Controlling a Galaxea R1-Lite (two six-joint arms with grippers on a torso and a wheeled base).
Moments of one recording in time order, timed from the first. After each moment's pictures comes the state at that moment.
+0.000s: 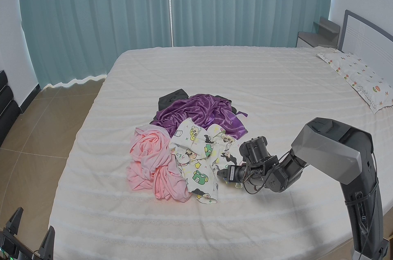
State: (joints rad) left arm 0.00 0.02 -0.02 0.01 -0.06 0.01; right arm 0.51 2.54 -1.21 -0.57 -0.03 0.50
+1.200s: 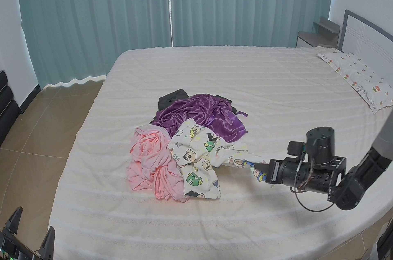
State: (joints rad) left arm 0.00 0.02 -0.02 0.00 -0.06 0.04; right arm 0.50 1.88 -0.47 -0.98 0.13 0.51
